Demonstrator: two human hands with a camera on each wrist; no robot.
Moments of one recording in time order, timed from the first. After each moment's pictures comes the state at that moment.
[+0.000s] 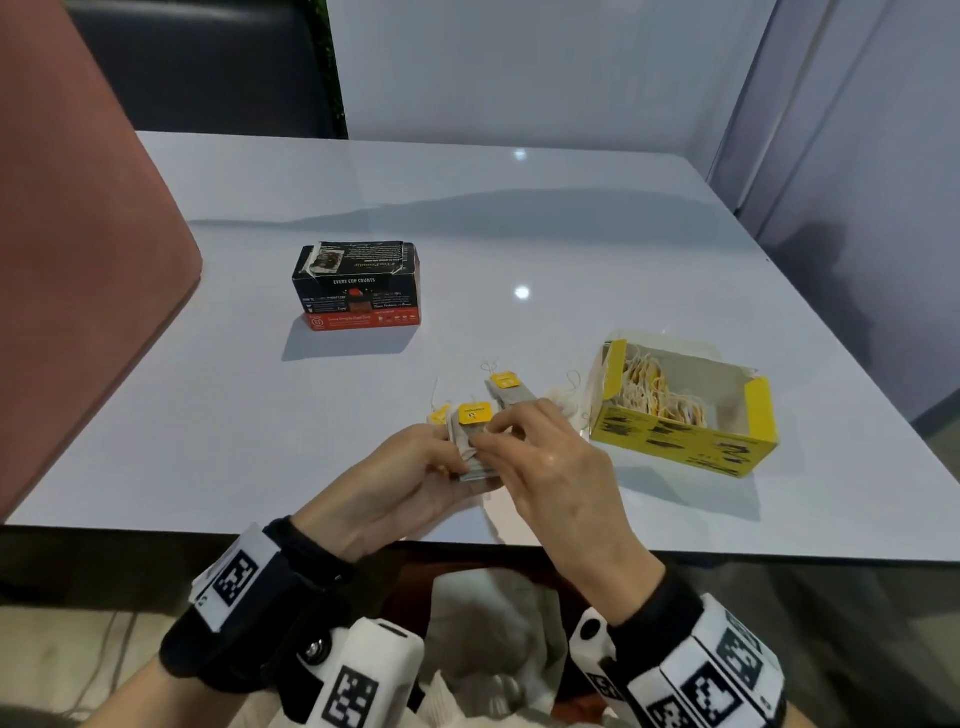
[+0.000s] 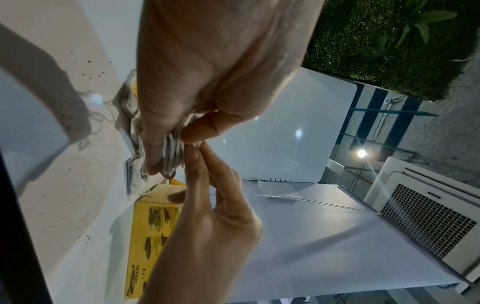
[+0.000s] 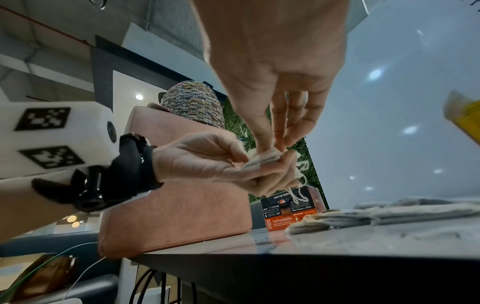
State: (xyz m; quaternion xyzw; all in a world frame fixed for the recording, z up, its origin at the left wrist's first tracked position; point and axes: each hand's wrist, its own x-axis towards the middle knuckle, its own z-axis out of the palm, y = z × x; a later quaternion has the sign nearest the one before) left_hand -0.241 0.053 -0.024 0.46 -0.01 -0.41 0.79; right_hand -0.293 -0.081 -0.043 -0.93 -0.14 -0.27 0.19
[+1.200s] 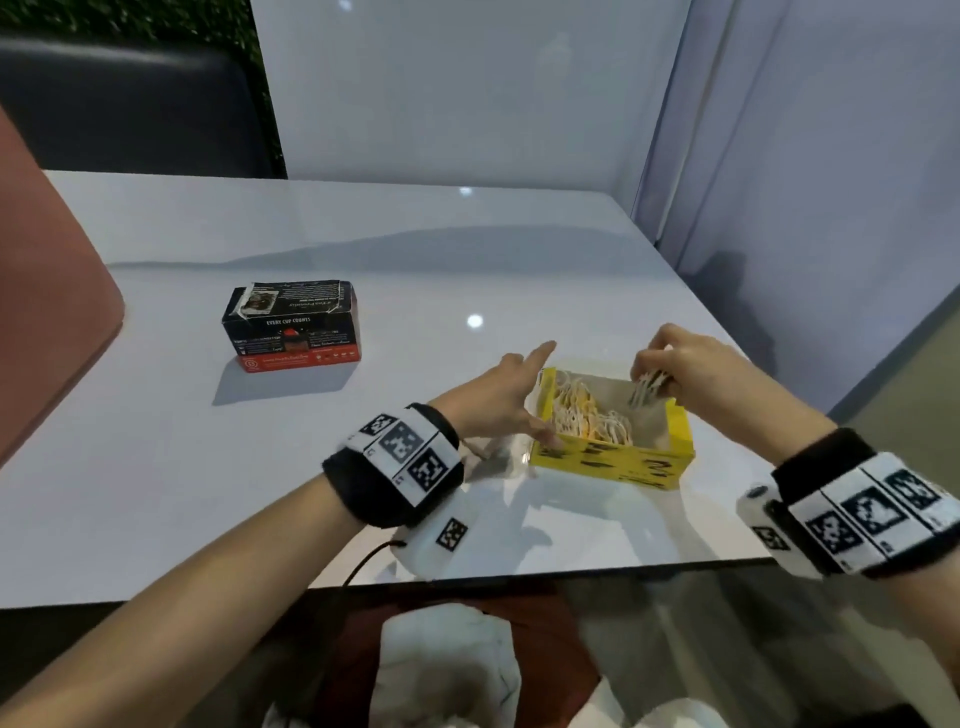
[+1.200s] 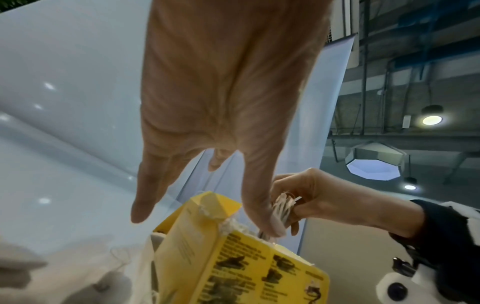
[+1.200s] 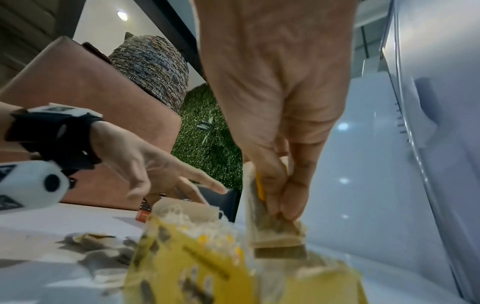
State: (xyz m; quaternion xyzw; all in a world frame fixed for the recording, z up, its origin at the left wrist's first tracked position) left_hand -0.182 -0.064 -0.002 0.85 -0.39 -0.24 0.27; right_hand -0.271 -0.273 0.018 -1.00 0.00 -0.05 0.00
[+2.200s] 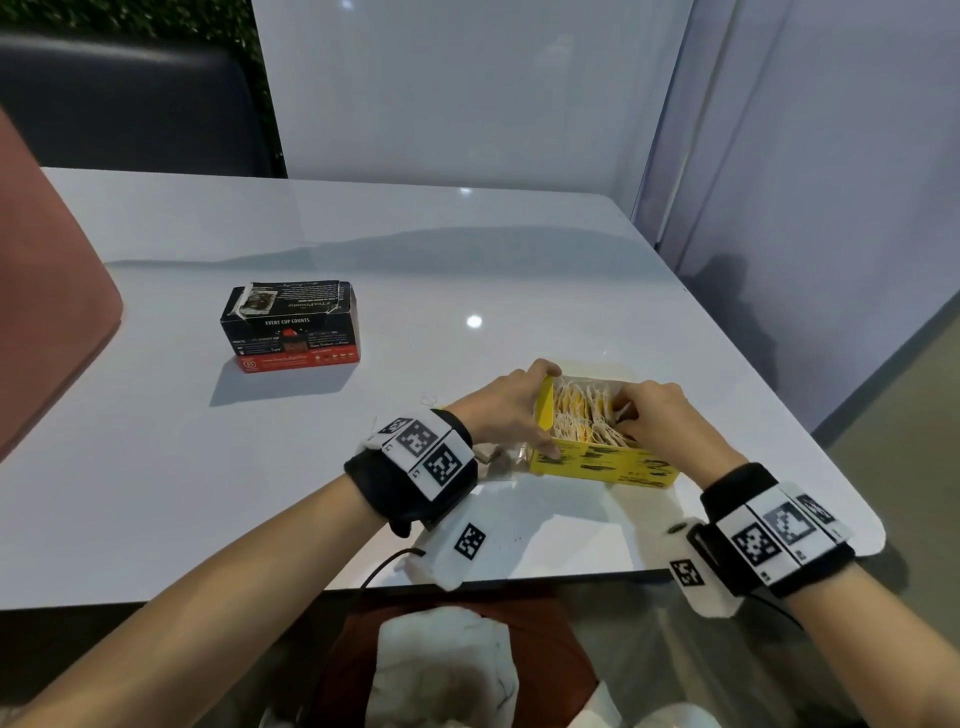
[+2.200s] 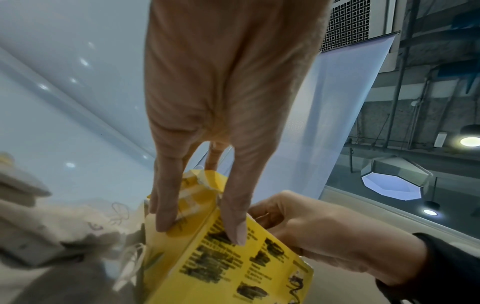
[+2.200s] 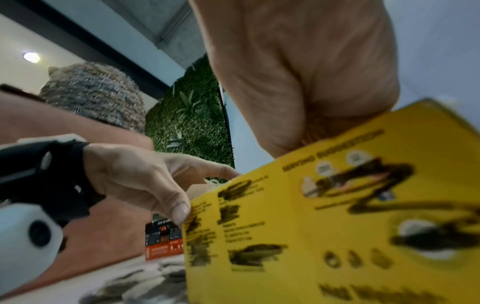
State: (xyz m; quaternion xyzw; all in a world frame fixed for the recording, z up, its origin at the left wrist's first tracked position) left_hand -0.177 -0.080 -0.017 0.85 -0.36 -0.26 0.28; right_hand -0.259 -0.244 -0.022 -0.97 0.18 0.01 0.18
